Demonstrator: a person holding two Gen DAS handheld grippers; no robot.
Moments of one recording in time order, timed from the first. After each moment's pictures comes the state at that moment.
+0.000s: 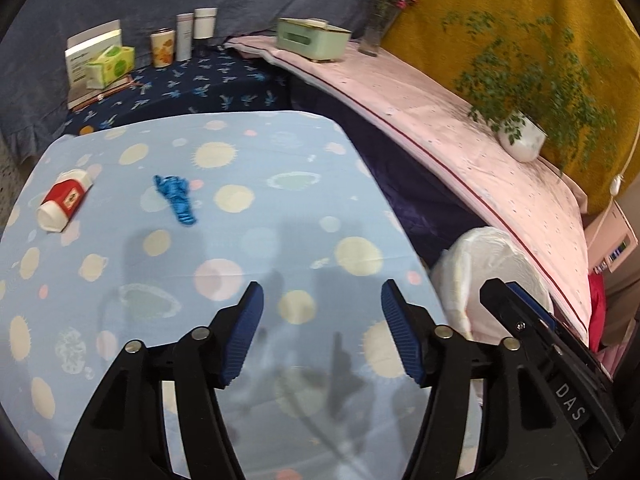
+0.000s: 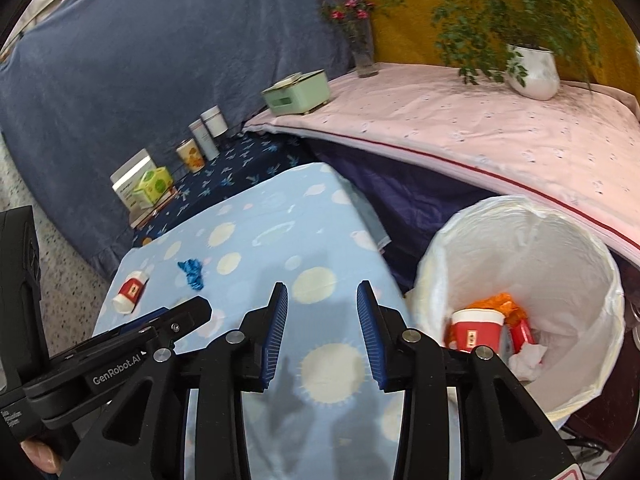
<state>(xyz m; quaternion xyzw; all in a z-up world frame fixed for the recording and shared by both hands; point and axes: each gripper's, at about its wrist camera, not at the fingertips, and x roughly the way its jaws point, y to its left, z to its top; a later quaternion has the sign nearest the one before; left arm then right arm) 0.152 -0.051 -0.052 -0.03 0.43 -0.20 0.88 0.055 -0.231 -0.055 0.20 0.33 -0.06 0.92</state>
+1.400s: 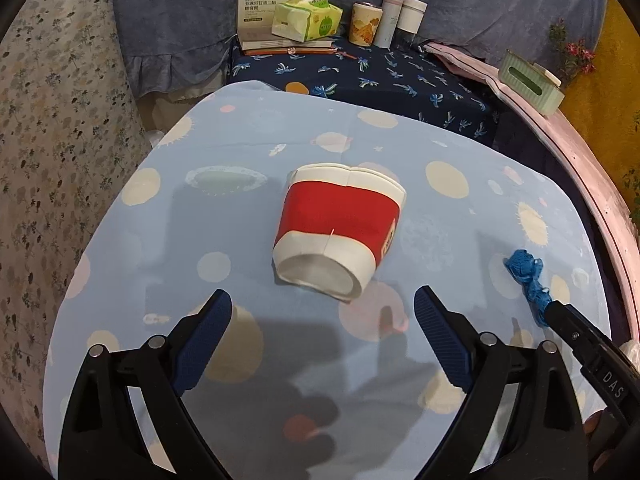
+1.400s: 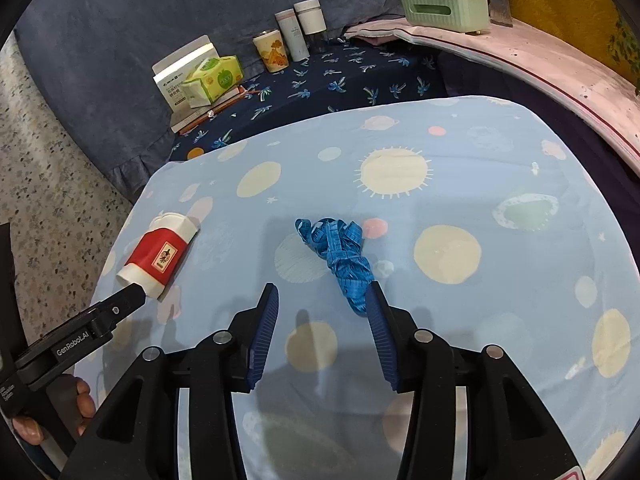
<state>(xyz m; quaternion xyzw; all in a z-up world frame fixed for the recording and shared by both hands) 0.302 0.210 -0.130 -0.09 0.46 0.01 0.88 0.266 -0.027 -0.131 0.12 0.44 0.05 0.89</state>
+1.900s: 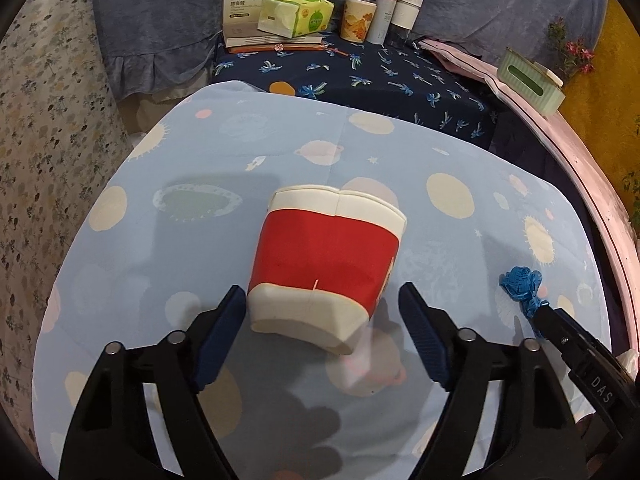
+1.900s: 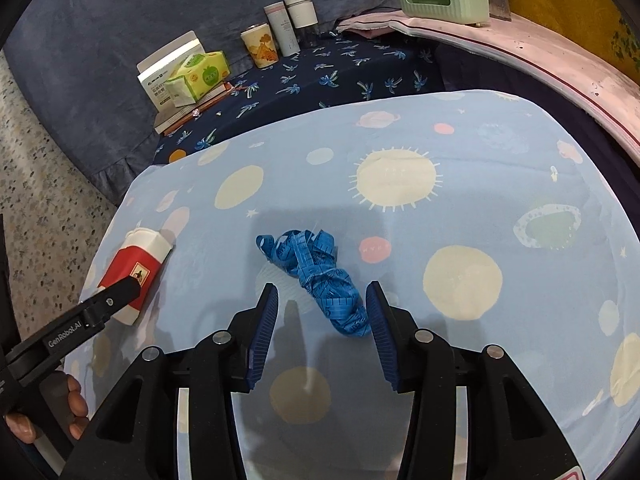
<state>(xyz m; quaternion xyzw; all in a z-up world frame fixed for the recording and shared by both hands) 0.336 0.206 -0.140 -0.09 0.46 -0.01 0.88 0.297 -0.028 -0.146 0.13 0.44 0.04 0.89</state>
